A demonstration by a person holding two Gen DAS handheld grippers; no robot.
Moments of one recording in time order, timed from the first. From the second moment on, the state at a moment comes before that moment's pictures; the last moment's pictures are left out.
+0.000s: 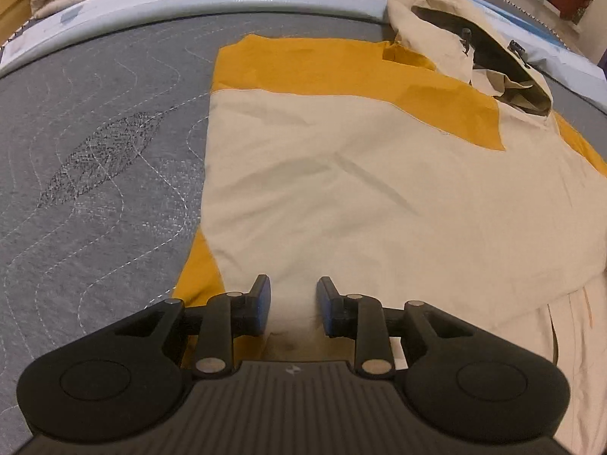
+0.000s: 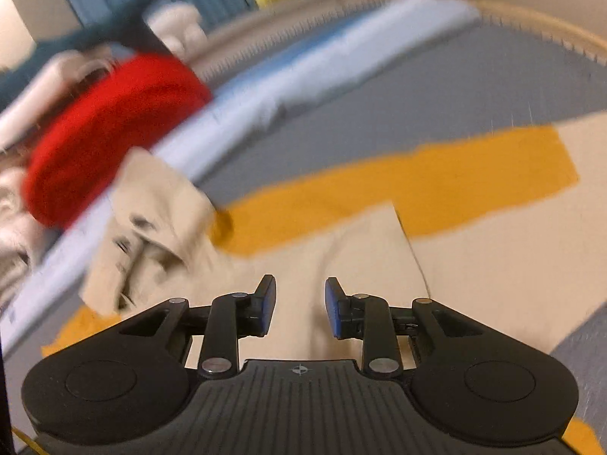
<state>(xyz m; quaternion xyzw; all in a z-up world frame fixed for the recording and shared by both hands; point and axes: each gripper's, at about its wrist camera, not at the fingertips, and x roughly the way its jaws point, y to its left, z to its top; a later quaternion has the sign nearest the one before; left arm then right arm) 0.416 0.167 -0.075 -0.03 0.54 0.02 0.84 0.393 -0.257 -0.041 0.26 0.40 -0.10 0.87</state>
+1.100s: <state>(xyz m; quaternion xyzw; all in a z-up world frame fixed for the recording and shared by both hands) 0.371 0.098 -0.020 -0.01 0.48 -0.05 0.88 0.333 -0.315 0.032 0.17 0.31 -0.10 0.93</state>
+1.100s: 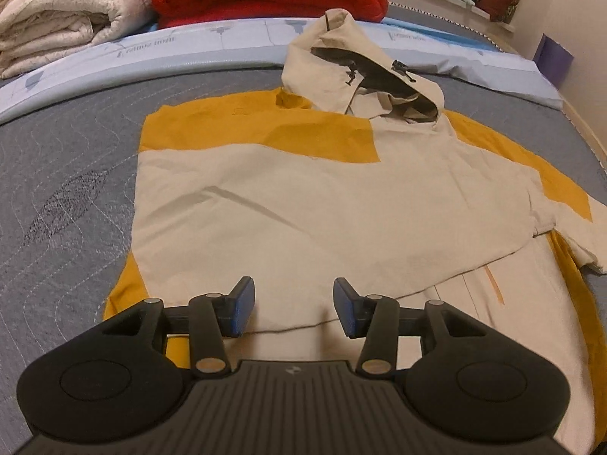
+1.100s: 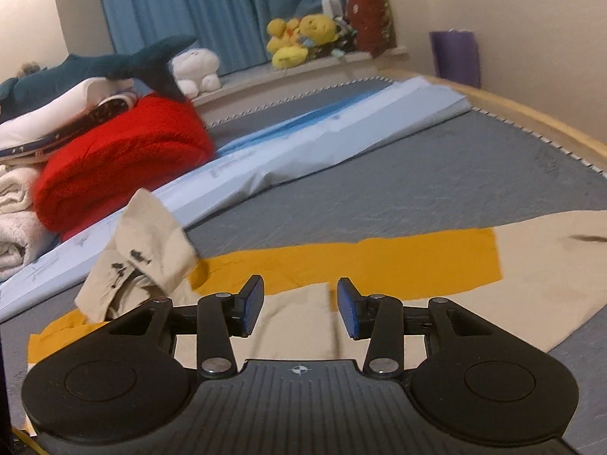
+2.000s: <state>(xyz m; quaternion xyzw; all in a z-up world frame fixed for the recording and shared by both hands) 0.383 0.073 -0.036 0.00 0.49 -0.07 0.87 0.239 -0.627 -0.099 0.41 0.32 -0.35 0.78</state>
